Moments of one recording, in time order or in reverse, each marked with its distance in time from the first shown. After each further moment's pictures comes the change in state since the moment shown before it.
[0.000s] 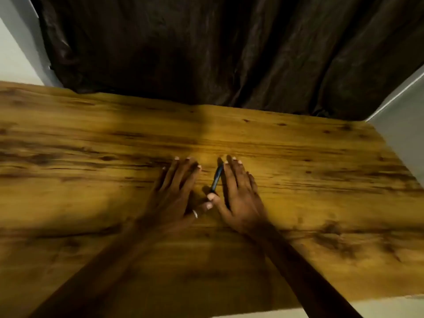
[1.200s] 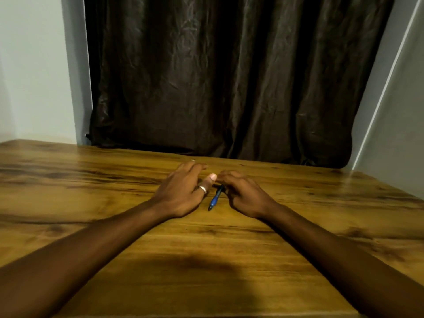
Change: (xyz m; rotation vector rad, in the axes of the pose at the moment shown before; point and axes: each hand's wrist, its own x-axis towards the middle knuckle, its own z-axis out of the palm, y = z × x) left_hand 0.027 0.006 0.006 -0.071 0.440 0.148; right_hand 0.032 0.025 0.007 0.065 0.255 -0.459
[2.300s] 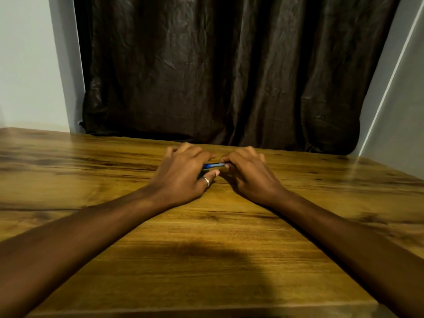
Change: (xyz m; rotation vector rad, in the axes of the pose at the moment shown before) left_hand -0.003 0.007 -0.003 0.264 0.113 0.191; right_hand -0.003 0.012 0.005 -0.200 0.255 -0.072
